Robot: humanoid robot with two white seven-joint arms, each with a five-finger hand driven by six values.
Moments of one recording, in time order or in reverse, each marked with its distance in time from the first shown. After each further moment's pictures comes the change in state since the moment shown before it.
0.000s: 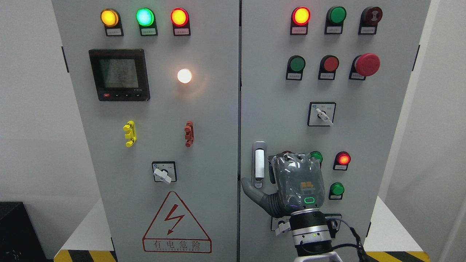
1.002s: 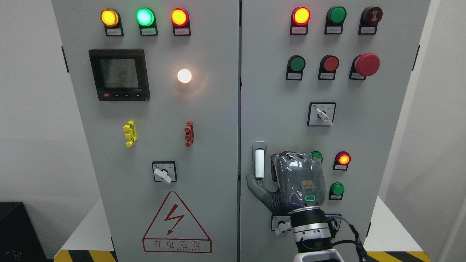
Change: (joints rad) left arm 0.000 0.000 0.000 0.000 0.000 0.000 -0.003; right arm -0.006 0.000 -0.013 0.030 0.001 0.006 -0.006
